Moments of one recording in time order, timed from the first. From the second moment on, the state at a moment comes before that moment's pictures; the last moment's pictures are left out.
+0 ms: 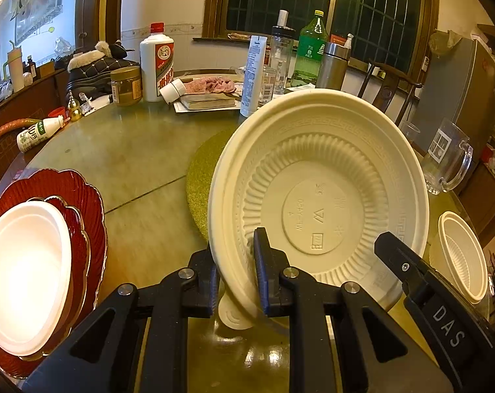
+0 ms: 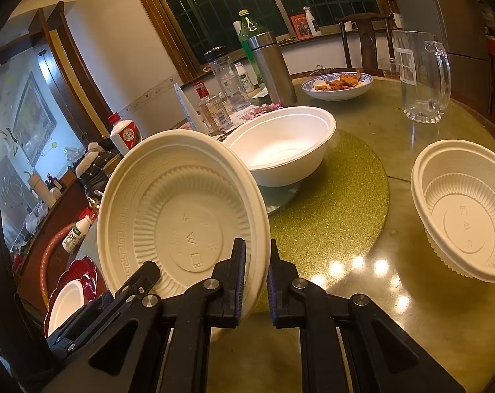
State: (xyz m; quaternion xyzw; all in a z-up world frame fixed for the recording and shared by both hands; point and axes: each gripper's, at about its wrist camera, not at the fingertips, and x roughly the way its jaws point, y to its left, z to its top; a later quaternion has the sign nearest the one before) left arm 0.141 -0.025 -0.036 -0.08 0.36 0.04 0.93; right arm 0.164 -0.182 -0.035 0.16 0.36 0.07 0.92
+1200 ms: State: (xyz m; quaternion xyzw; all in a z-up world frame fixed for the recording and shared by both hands) left arm 0.129 -0.028 -0.018 -0.06 0.33 0.07 0.94; right arm 0.159 -0.184 -0.027 0.16 0.34 0.09 0.92
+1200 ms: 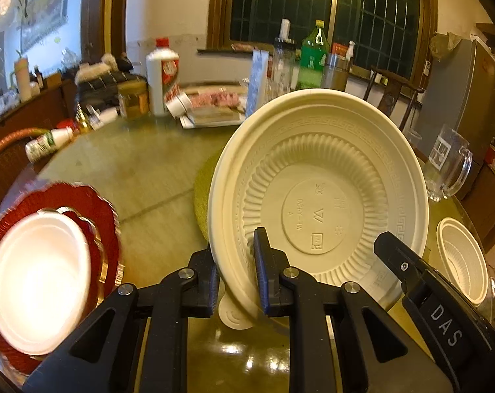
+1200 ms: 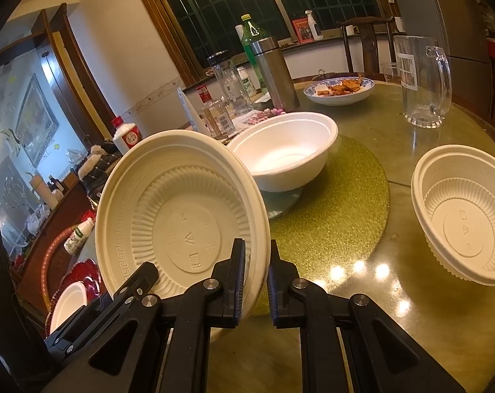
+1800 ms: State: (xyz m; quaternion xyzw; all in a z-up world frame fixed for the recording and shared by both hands) left arm 0.035 0.072 0.033 -0.09 0.27 0.17 0.94; right arm 0.110 -0.088 0.029 0.13 0.31 0.23 0.91
